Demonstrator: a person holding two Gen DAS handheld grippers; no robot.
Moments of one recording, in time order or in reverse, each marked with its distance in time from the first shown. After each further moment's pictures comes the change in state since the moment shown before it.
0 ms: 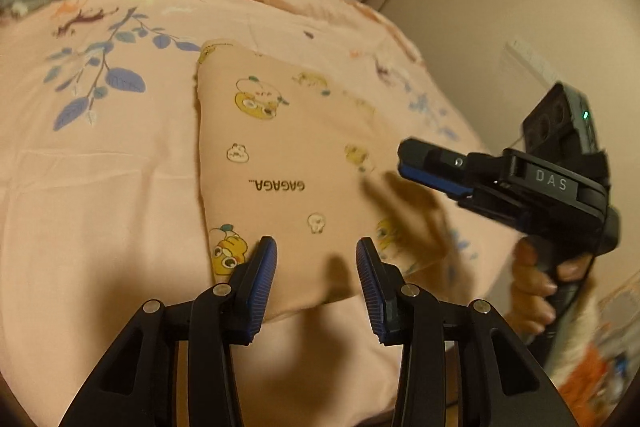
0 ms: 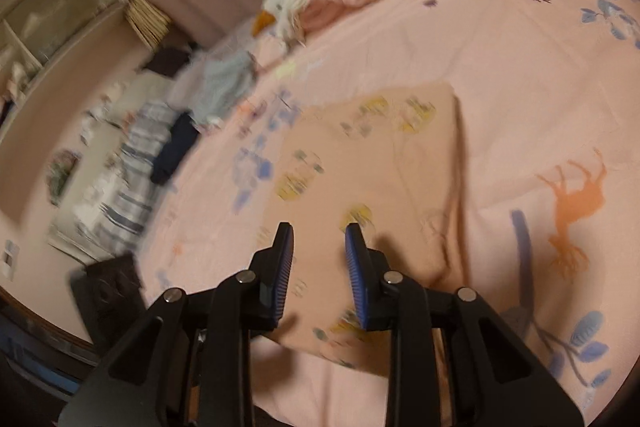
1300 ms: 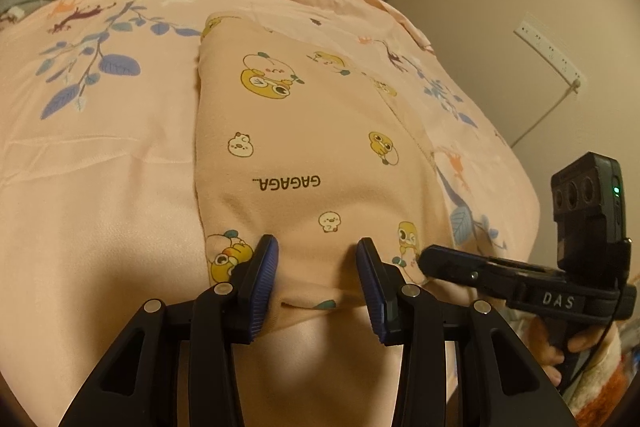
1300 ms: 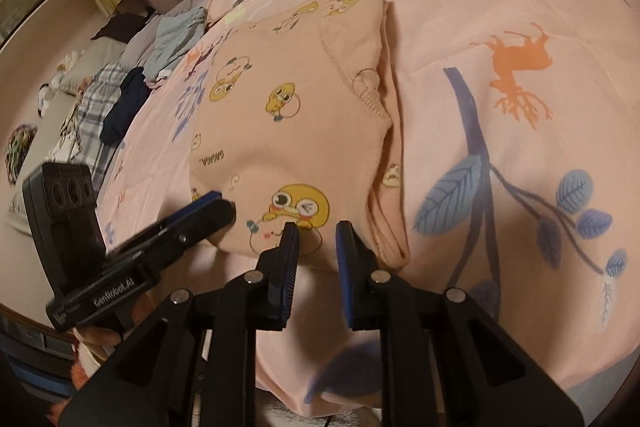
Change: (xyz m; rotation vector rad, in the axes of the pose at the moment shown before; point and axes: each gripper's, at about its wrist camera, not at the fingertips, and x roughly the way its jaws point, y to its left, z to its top) left arm 0.026 0.005 -0.012 0.021 -0.010 0.039; right arm 0.005 -0.024 -0.061 -0.005 0.091 -0.133
